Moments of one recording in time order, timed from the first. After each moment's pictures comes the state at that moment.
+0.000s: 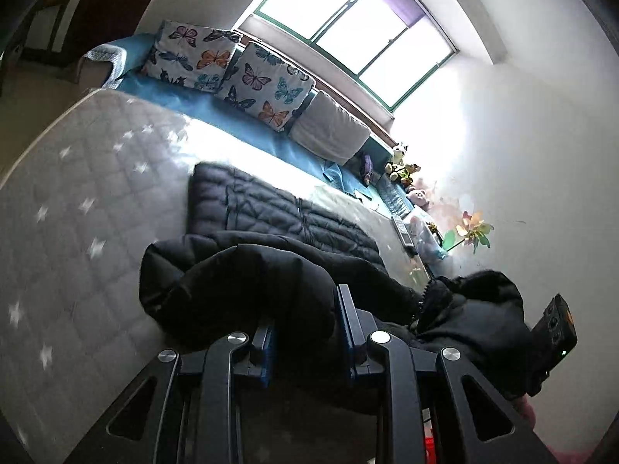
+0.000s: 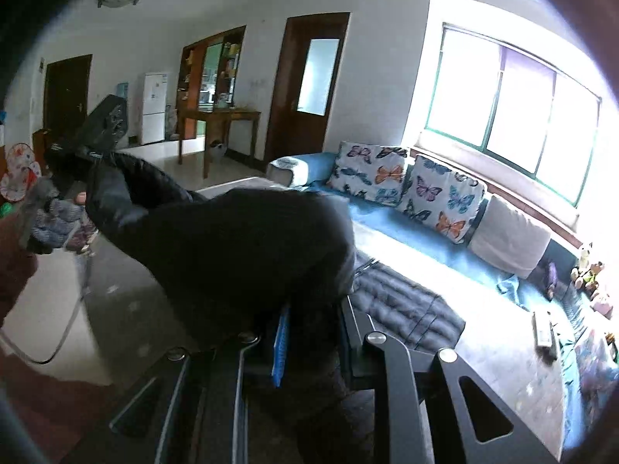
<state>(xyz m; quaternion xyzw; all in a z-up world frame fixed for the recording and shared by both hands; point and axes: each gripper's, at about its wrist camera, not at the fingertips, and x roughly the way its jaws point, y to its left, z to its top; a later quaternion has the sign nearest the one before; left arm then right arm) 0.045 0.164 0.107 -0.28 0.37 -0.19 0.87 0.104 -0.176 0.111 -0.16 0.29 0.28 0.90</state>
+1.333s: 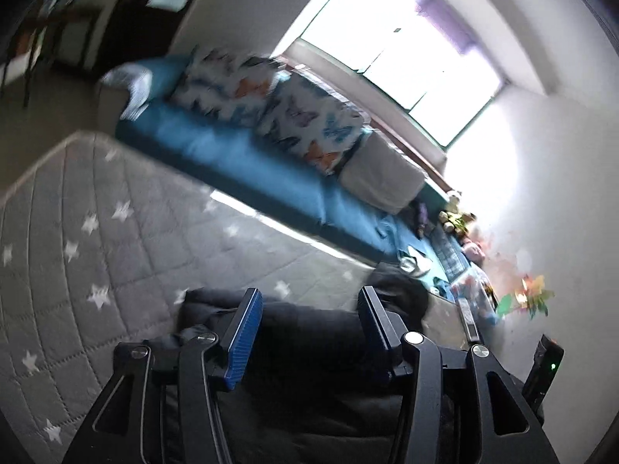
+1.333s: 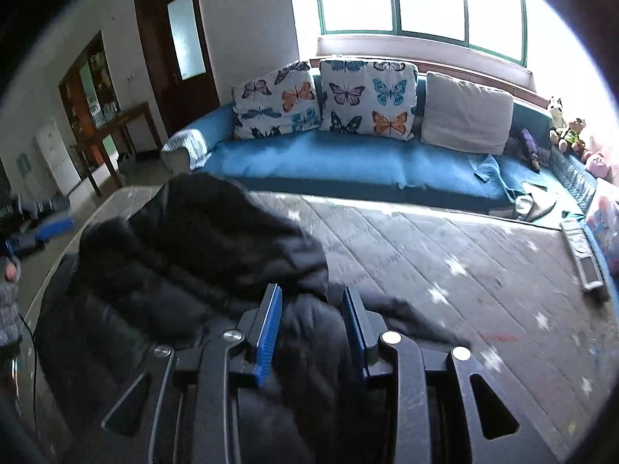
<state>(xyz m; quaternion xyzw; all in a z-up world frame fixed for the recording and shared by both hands) 0.347 0.143 0.061 -0.27 0.33 -0.08 0.90 0.268 -0.237 0.036 -0.02 0.45 0.14 0.88</state>
